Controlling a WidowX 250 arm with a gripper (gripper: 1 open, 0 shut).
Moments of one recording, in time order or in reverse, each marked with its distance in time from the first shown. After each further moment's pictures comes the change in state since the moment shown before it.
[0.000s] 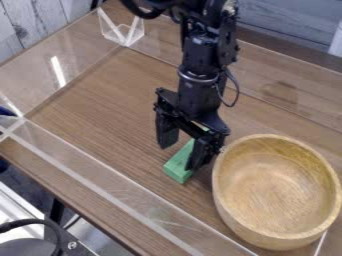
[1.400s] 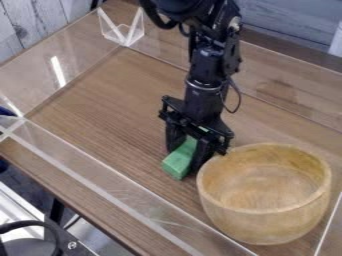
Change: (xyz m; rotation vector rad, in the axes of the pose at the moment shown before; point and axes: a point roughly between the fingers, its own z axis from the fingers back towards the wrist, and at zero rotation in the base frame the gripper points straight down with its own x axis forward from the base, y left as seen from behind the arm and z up) arm 0.019 0.005 -0.023 0.004 0.022 0.026
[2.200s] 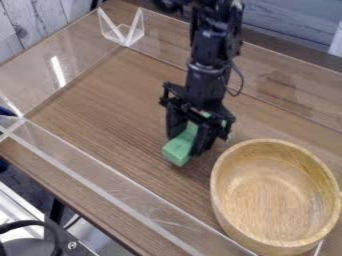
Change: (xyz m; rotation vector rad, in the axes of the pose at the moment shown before) arm 0.000 0.010 0.024 -0.026 0.009 0.034
